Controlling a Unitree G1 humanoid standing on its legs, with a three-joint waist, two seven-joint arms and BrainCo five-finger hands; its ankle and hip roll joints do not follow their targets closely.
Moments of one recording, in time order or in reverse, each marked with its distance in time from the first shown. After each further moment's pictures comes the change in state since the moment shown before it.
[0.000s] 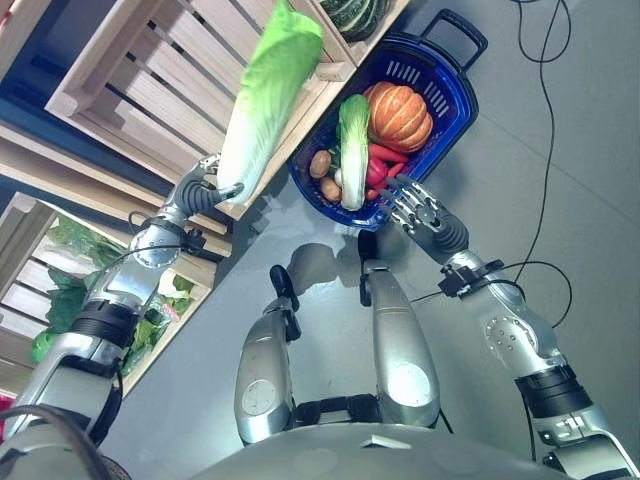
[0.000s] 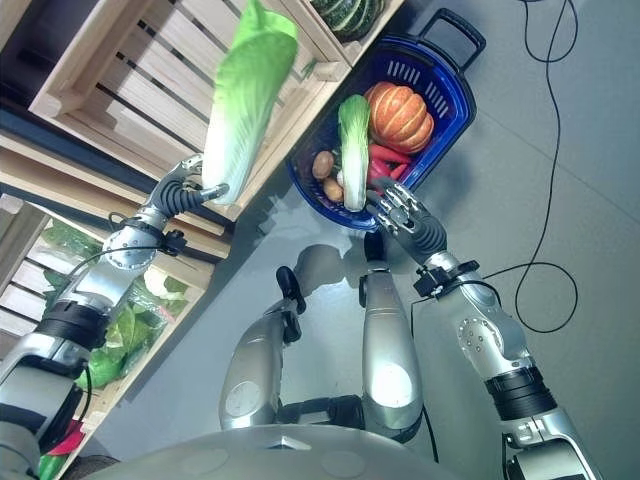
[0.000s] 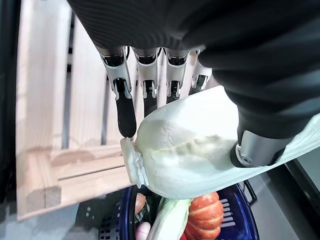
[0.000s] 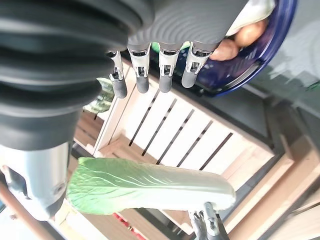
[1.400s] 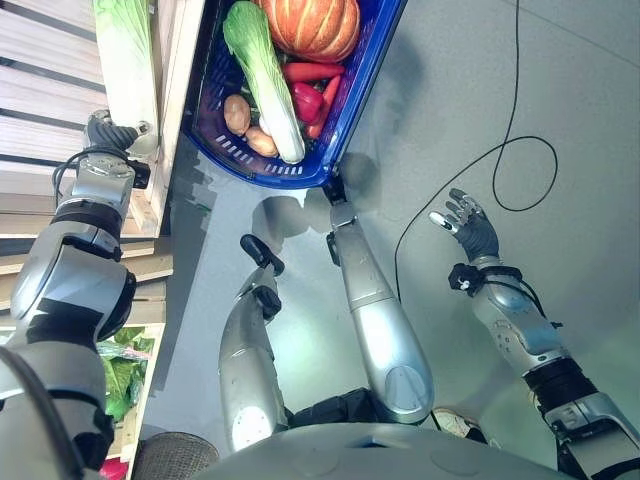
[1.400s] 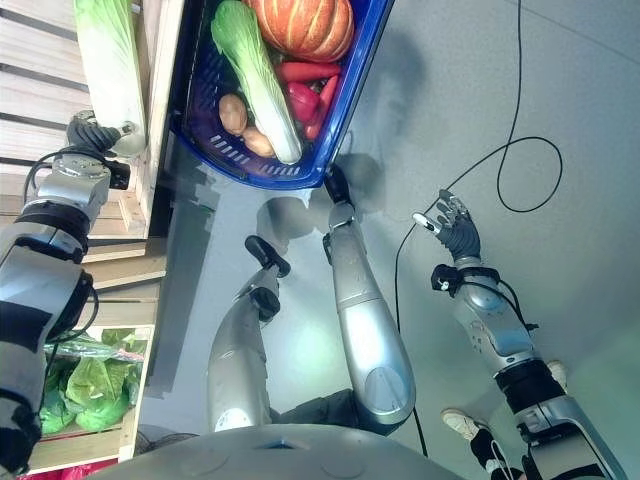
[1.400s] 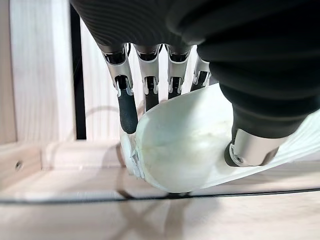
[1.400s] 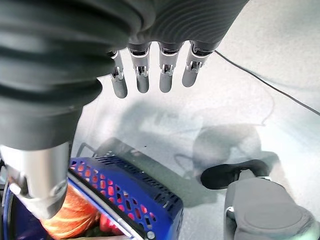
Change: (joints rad) left arm -0.660 -0.051 -0.166 0.943 -0.483 0.370 0.132; right arm -0.008 -0.098 0.098 0.264 -0.360 -0.164 -0.479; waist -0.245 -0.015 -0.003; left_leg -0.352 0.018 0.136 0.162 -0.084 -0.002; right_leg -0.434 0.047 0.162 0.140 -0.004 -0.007
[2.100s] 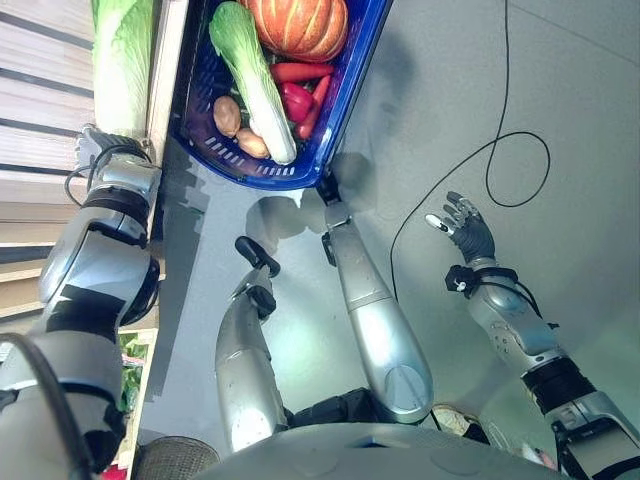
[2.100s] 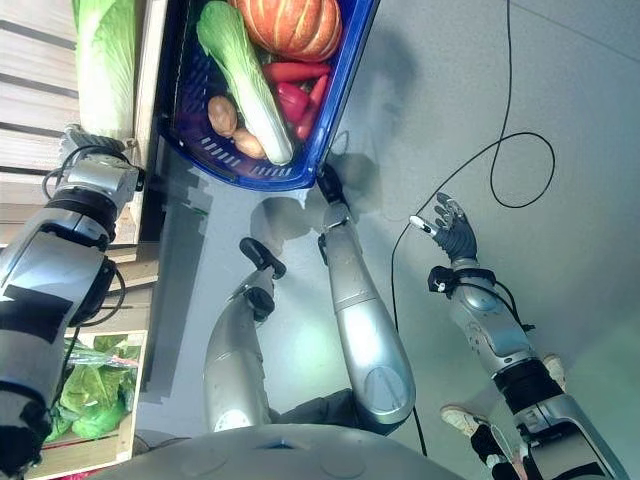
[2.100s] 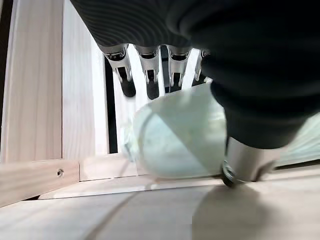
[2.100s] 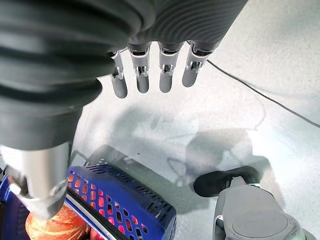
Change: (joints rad) left arm -0.088 -0.078 -0.024 0.031 0.102 0.307 0.328; right arm -0.008 -0.008 0.037 0.001 0.012 0.008 -0.034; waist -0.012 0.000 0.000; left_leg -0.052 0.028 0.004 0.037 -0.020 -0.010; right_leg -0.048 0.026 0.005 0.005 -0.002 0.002
